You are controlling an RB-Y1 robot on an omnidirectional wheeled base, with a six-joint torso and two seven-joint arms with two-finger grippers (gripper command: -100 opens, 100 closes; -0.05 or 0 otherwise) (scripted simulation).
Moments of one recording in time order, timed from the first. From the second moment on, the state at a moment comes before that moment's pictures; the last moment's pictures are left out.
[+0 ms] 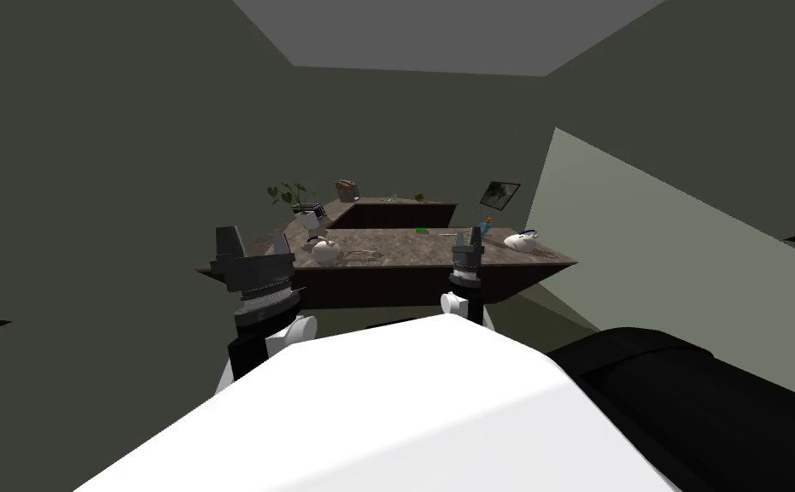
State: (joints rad) left arm 0.48 0.02 0.03 -2.39 -0.01 -0.52 0.12; right arm 0.46 0.04 -0.07 -2.21 -0.07 -0.63 0.12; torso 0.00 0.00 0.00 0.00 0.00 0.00
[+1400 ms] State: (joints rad) left arm 0.34 0.22 0.18 -2.17 -0.09 -0.19 0.07; right arm 0.46 0.04 -0.07 -2.21 -0.07 -0.63 0.12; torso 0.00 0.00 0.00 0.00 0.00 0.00
